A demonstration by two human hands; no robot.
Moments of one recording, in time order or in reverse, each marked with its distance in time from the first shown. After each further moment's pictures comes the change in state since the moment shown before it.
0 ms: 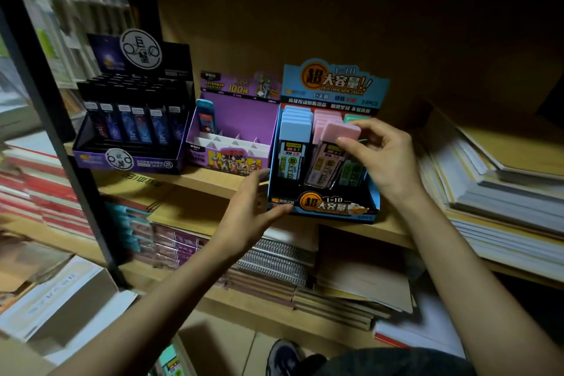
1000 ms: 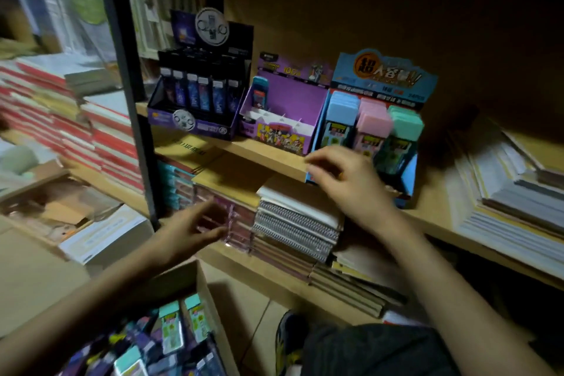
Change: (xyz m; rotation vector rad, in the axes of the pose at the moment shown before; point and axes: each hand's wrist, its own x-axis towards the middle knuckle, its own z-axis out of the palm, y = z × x) left_hand -0.117 -0.049 -0.108 0.290 -0.139 -0.276; right_hand -0.063 -0.034 0.068 -0.305 -0.390 -0.214
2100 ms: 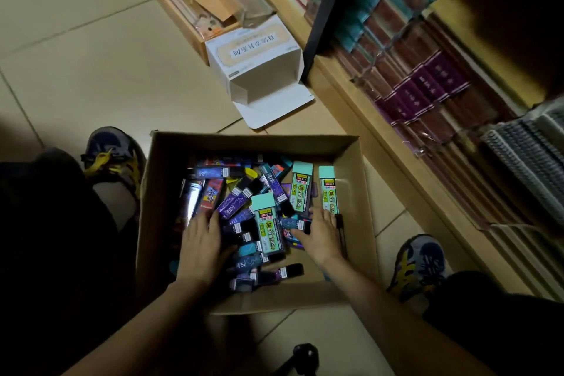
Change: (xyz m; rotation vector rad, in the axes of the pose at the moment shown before) left_hand -0.221 -0.305 0.122 0.407 0.057 -0.844; right_hand -0.207 0.024 0.437 -0.096 -0.946 0.613
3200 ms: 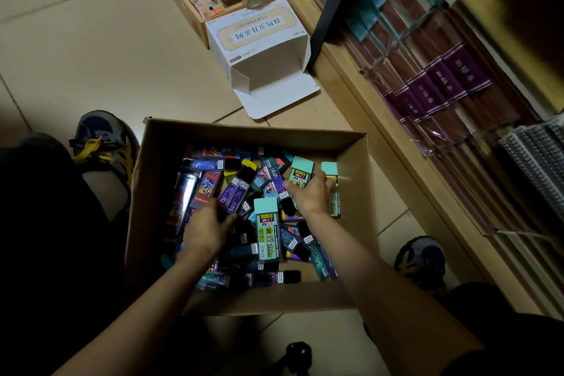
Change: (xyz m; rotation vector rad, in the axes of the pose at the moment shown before) left_hand 0.030 0.025 -0.013 -0.476 -0.071 -0.331; right_hand 0.055 -0.053 -0.017 0.432 0.072 0.251
